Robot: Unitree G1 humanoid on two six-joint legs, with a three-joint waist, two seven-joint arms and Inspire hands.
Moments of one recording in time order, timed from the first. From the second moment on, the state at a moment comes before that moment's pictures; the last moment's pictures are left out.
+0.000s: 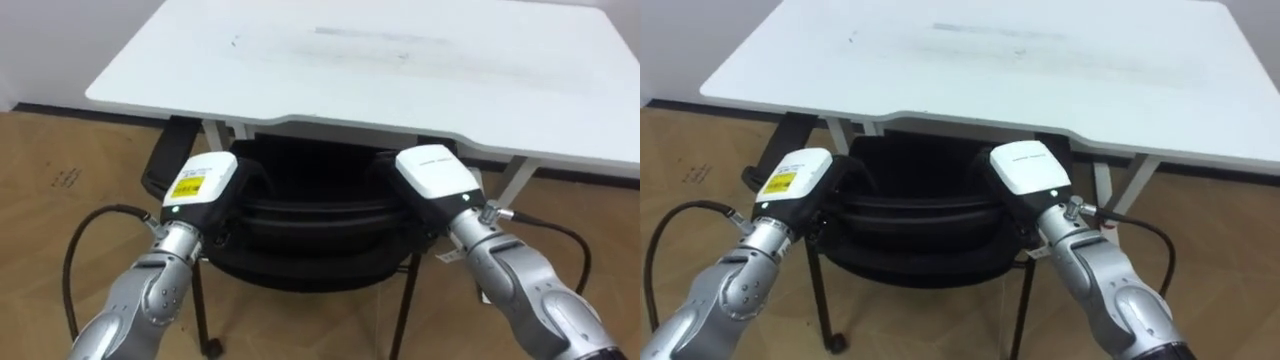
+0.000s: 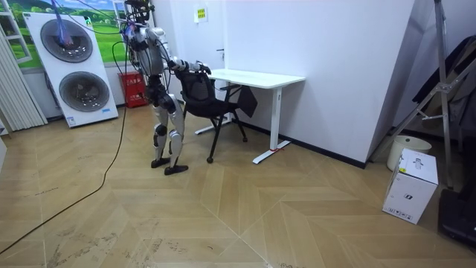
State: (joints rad) left arm -0.05 0.34 -0.16 0.20 0.79 -0.11 0.04; right arm -0.15 -0.42 0.32 0.20 -0.94 -0.13 -0.02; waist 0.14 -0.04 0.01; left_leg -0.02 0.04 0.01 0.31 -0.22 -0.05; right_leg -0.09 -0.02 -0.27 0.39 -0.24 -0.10
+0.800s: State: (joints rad) left arm -0.02 0.34 -0.10 0.17 0.74 -0.11 -0.01; right arm -0.08 -0.39 0.13 0.19 -0.83 -0.14 -0.05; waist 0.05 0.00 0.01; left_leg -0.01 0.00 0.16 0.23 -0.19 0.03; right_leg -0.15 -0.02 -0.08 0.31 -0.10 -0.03
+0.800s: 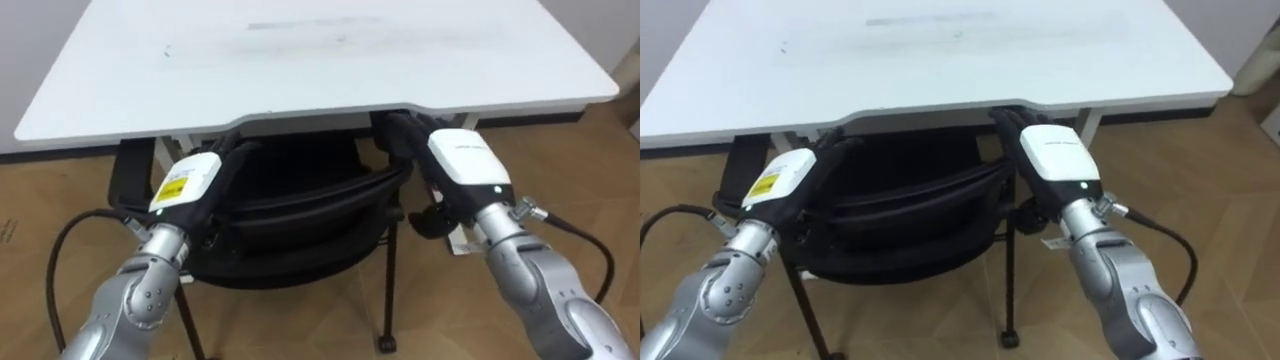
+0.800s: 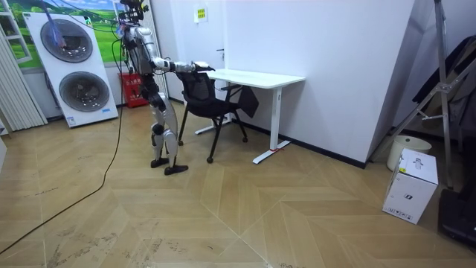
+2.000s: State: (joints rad) left arm 0.31 0.49 0.94 0.38 -0.43 -0.20 0.77; right arm 0.30 -0.59 -1.00 0.42 0.67 -0.19 -0.71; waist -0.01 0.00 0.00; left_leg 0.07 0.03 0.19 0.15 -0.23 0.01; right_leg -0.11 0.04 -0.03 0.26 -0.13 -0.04
